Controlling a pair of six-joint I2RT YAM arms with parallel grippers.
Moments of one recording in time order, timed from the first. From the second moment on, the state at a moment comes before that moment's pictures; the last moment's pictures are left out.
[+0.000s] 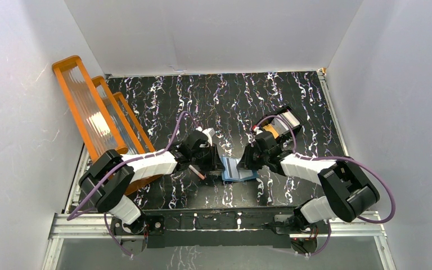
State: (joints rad) left arm -0.81 1.55 0.75 0.00 0.25 -0.81; right arm 0.59 1.40 0.54 0.03 -0.26 0.66
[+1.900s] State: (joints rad) left arm -0.81 1.57 0.65 0.32 0.38 -0.86; right arm 0.59 1.41 0.44 0.22 -0.31 0.79
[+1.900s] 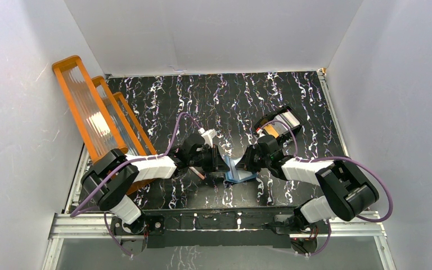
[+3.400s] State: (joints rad) left arm -0.82 1.57 1.04 -0.30 0.27 -0.71; right arm 0.59 1.16 0.65 -0.12 -0.27 0.70
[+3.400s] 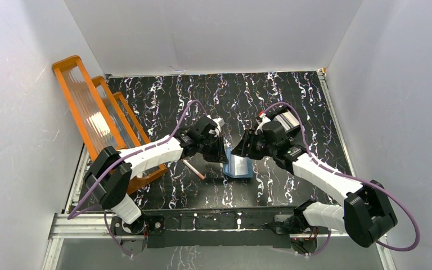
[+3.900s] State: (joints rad) left arm -0.83 1.70 1.13 -0.45 0.25 -0.69; right arm 0.63 1.30 0.65 -0.11 -0.27 0.74
